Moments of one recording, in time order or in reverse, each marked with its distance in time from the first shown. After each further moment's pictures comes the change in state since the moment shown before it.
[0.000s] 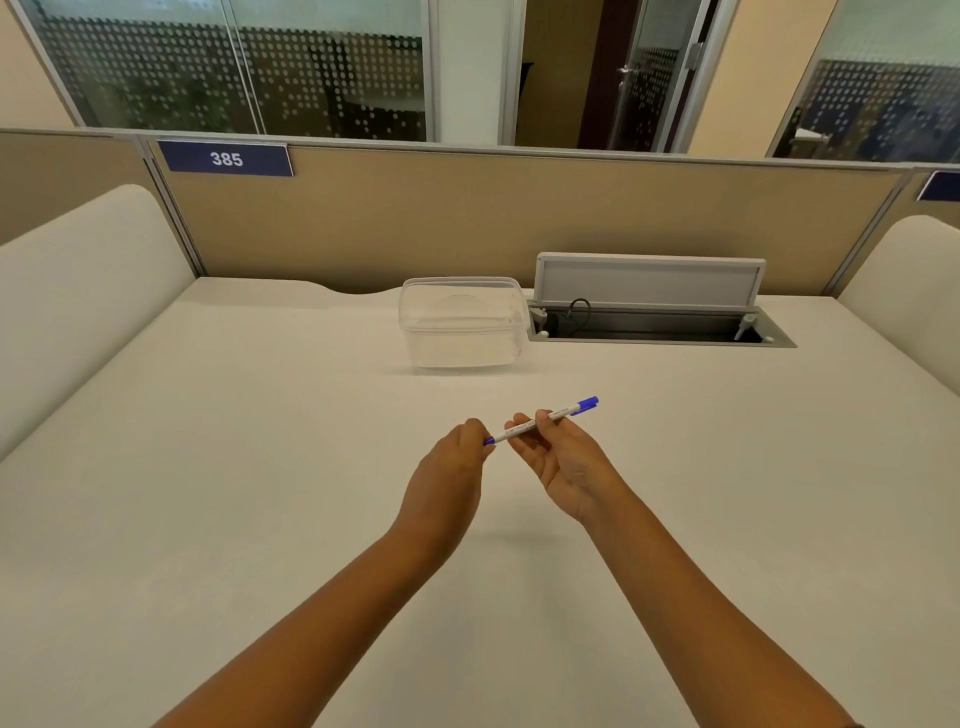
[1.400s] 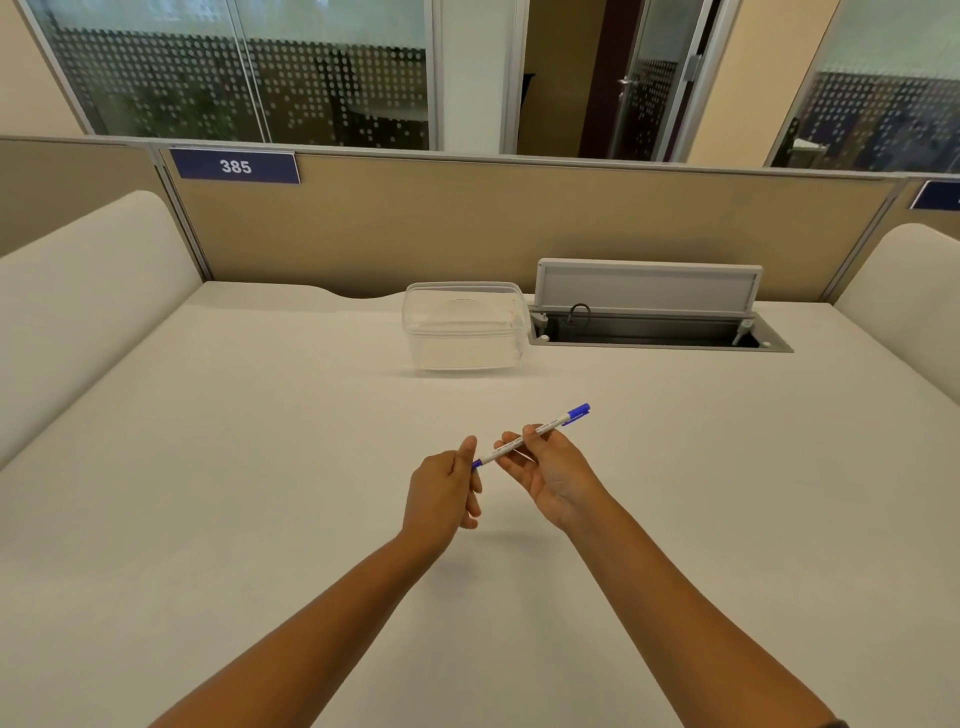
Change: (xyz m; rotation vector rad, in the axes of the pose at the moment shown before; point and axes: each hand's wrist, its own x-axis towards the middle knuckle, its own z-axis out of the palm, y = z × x) left_hand -0.006 -0.012 0.010 -0.602 -0.131 -0.619; right_hand -0.001 0.019 0.002 -0.111 0.037 -0.001
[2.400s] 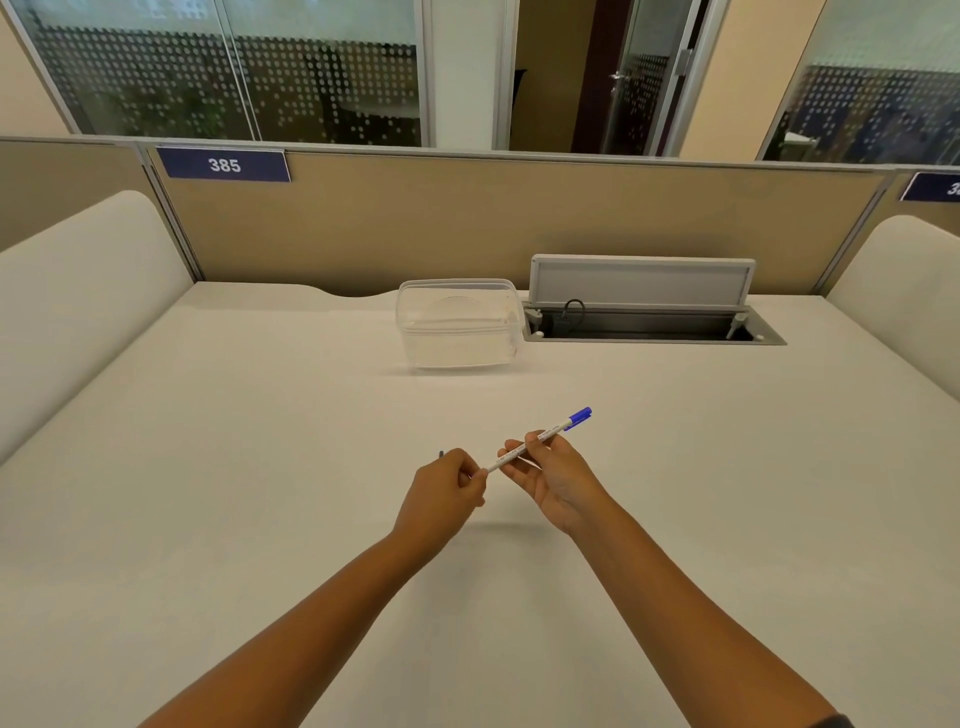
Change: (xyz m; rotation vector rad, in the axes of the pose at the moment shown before) left_hand 0.001 -0.005 -0.001 0.314 -0.089 0.151; right_hand 0.005 0.005 -0.016 -0.015 0.006 0.008
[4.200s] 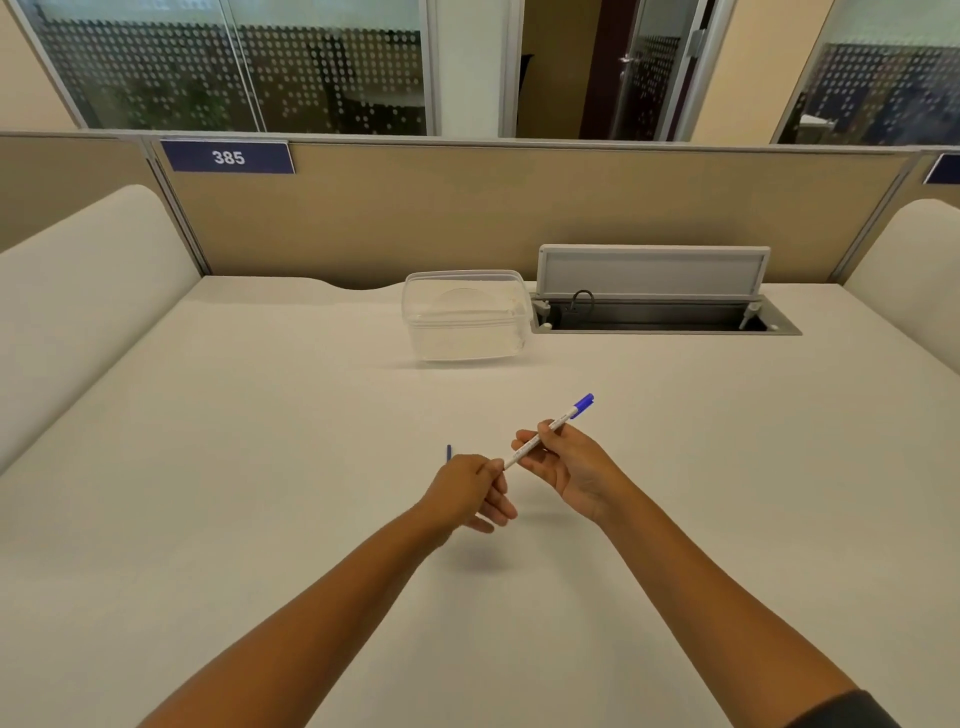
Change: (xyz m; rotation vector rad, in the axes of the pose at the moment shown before) left_hand 0.004 0.017 -0.002 -0.246 -0.316 -0.232; right_hand 0.009 -0.008 -0.016 -0.050 -0.135 -0.004
